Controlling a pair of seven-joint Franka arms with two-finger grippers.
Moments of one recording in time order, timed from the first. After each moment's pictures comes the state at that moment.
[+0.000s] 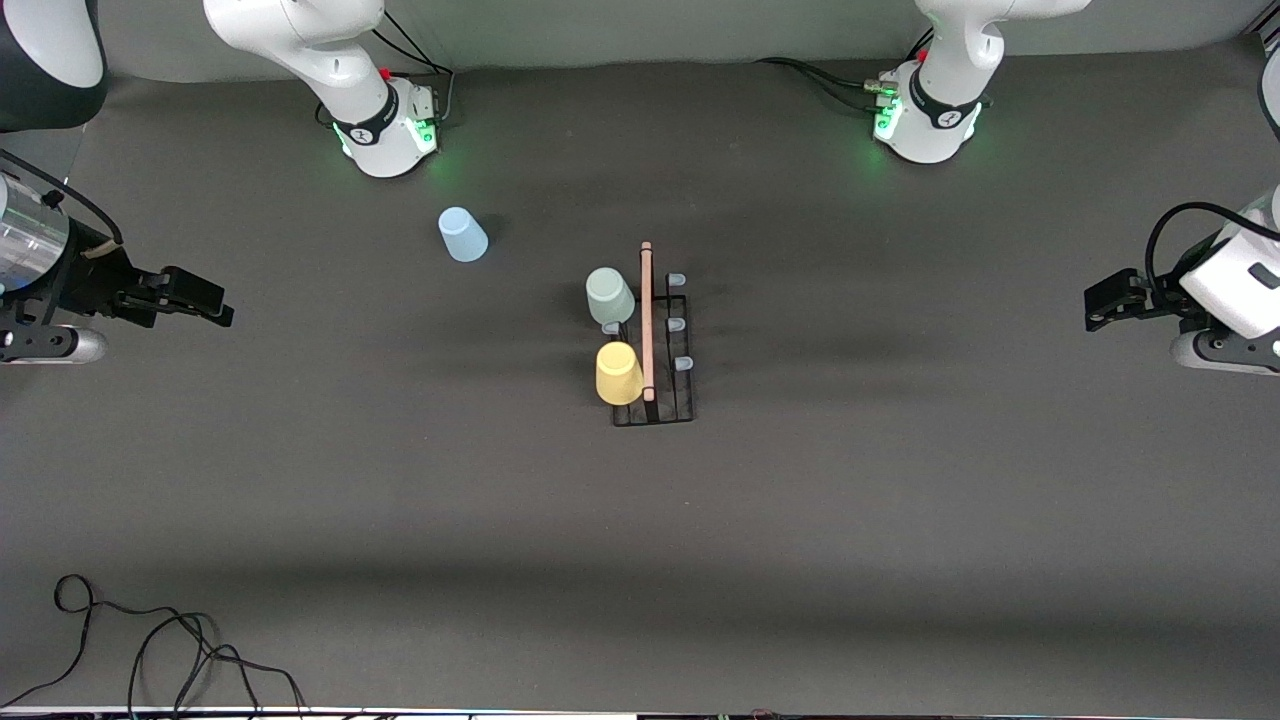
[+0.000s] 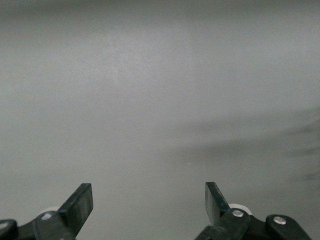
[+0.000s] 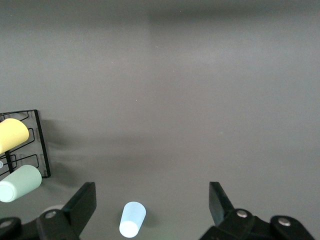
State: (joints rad) left arm -0.03 0.08 0.01 -1.60 0.04 1.64 0.10; right arm 0.07 0.05 -0.05 -1.58 0.06 1.59 0.08
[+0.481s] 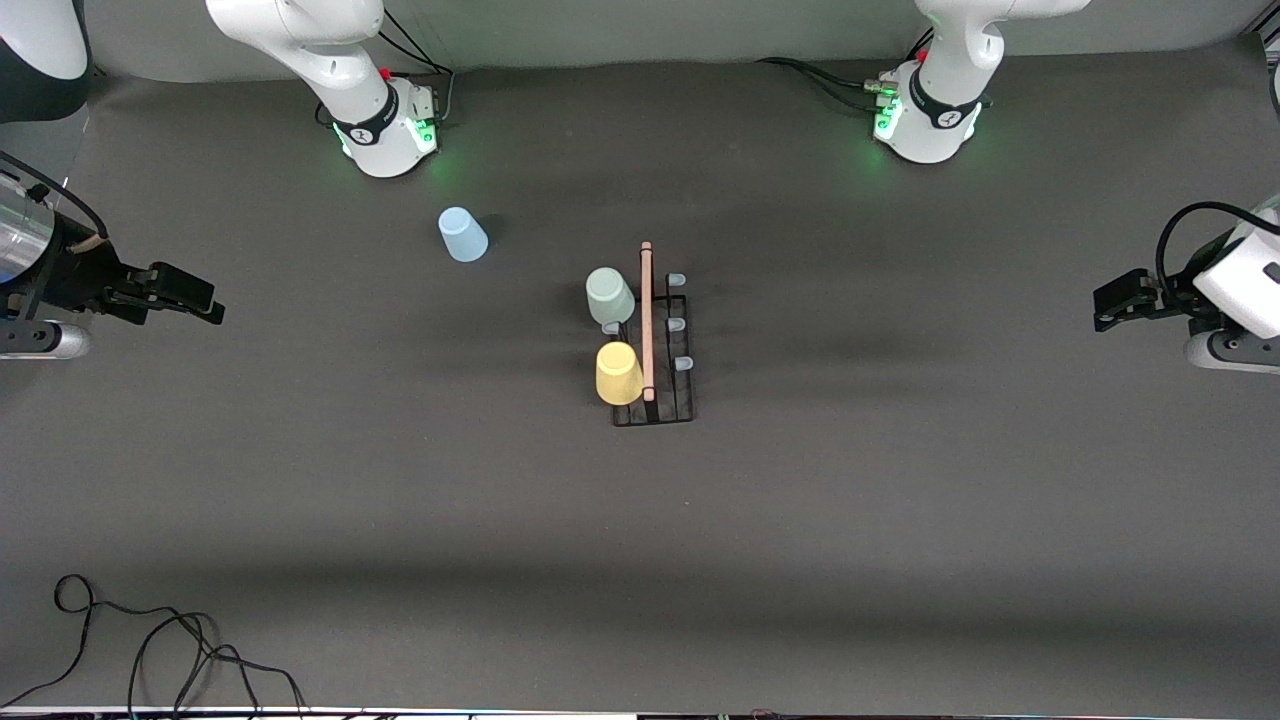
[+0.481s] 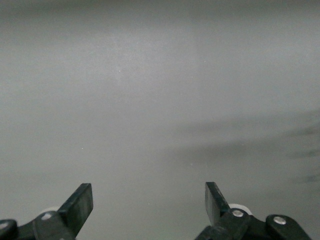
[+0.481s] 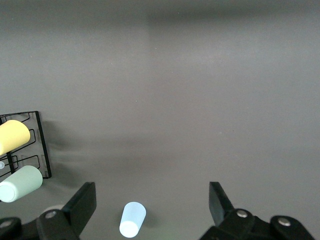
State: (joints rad) left arm -0.02 0.08 0.01 -1.60 0.04 1.64 0.10; right arm -0.03 0.04 0.05 -1.58 0.06 1.58 0.08
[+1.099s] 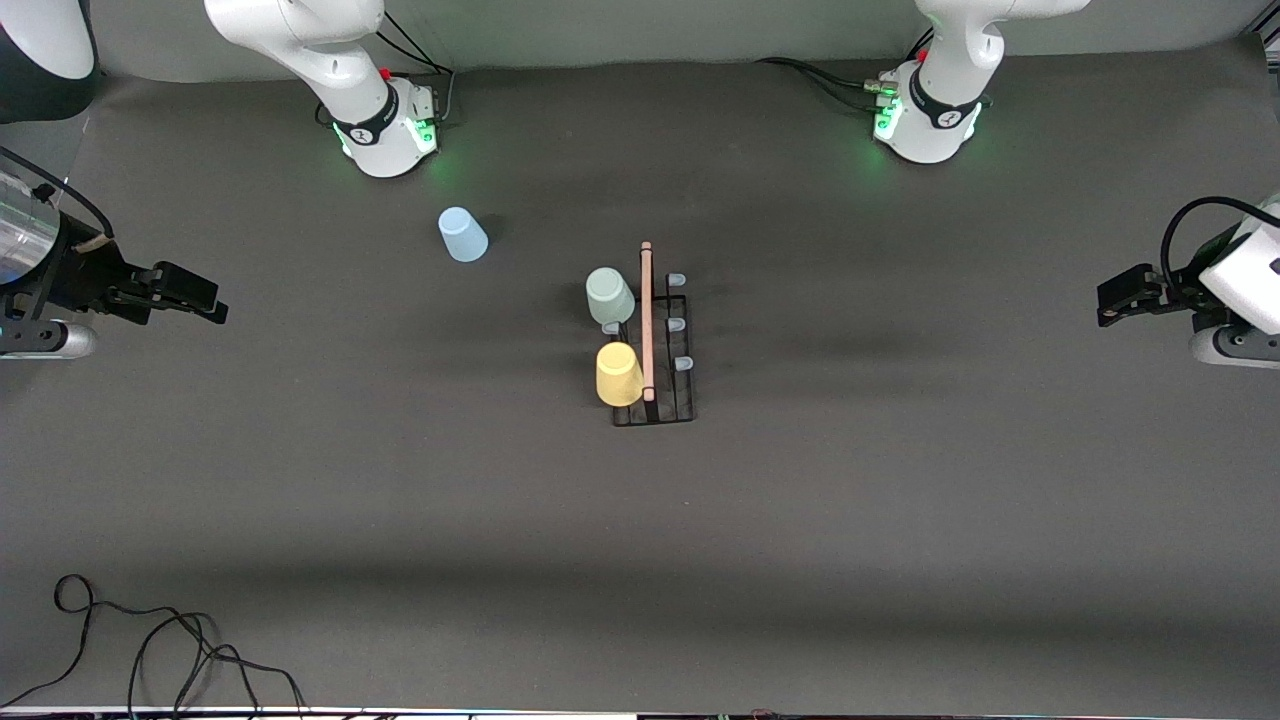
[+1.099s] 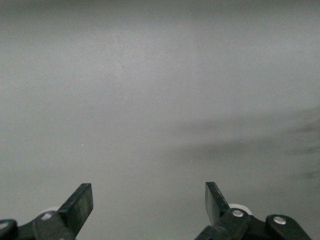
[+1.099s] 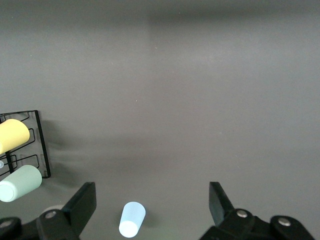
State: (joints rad) left arm -0.02 0.08 0.01 -1.59 0.04 1.62 0.10; right arm 0.05 0.04 -0.03 -1.58 0.06 1.58 0.08
